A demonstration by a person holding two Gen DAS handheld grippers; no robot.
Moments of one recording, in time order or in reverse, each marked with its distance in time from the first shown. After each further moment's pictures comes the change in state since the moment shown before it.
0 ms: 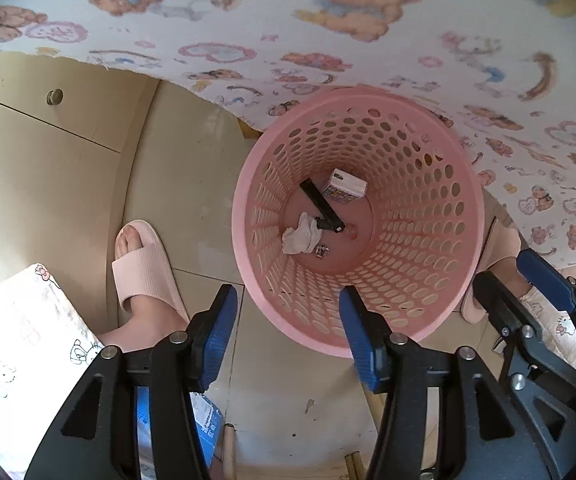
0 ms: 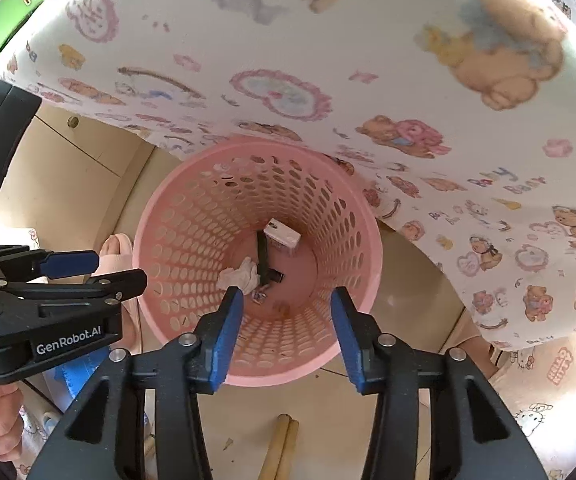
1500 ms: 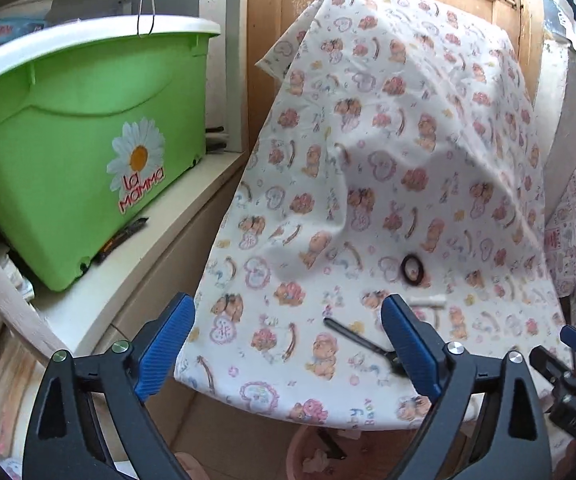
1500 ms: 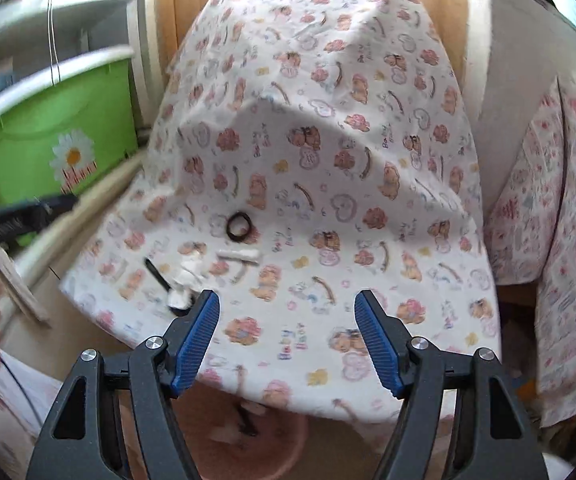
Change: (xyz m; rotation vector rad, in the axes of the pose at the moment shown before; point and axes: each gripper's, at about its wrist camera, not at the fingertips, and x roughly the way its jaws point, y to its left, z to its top) left arm -0.237 0.047 0.025 -0.081 -0.904 0.062; right arm -0.206 -0.041 0.065 0.028 -0.597 -0.104
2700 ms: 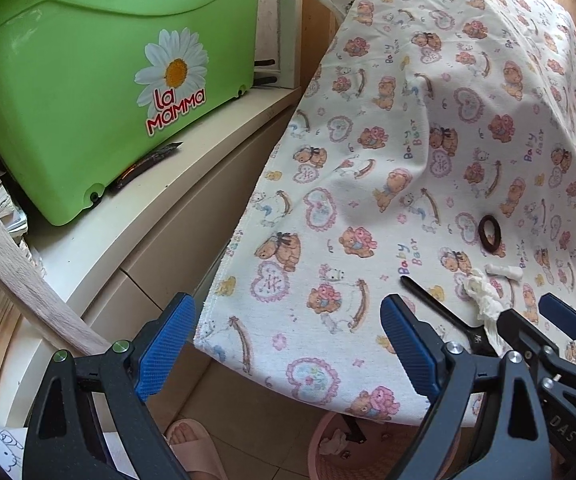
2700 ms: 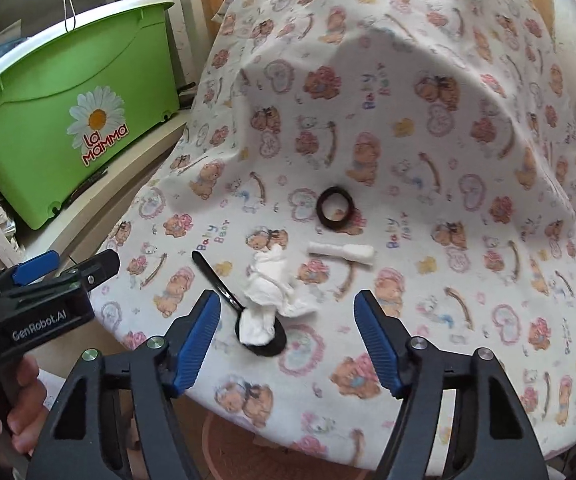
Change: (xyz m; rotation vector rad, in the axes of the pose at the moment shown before) left arm 0.053 0.032 -0.028 -0.101 0.141 0.122; right arm 0.086 0.080 0.012 -0.056 0.079 0.191
